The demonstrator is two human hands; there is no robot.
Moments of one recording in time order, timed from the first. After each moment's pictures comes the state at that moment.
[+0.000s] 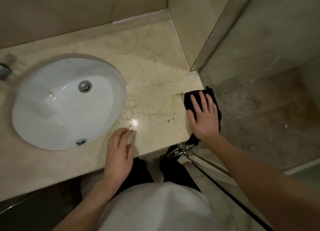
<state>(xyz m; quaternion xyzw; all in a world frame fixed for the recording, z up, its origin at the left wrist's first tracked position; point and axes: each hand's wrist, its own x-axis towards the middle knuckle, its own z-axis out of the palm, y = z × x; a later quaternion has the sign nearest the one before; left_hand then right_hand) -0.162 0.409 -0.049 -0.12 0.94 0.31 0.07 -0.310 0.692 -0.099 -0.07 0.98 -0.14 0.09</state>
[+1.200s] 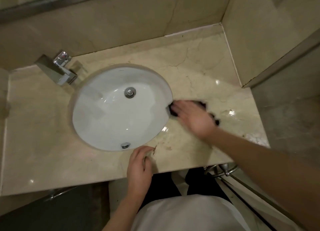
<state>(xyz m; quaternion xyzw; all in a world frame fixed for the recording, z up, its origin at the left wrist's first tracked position) -0.138 0.353 -0.036 -0.29 0.86 0.42 0.01 -0.363 0.519 -0.110 -0.46 0.88 -0.13 0.00</state>
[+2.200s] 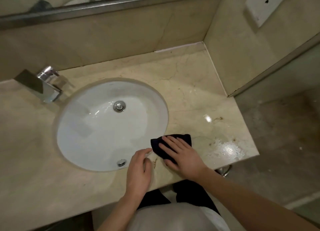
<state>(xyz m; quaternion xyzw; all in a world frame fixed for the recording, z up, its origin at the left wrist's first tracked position) -0.167 0.313 -0.054 -0.22 0.85 0.47 0.05 -0.252 0.497 -0.087 -0.40 0.90 -0.12 0.09</state>
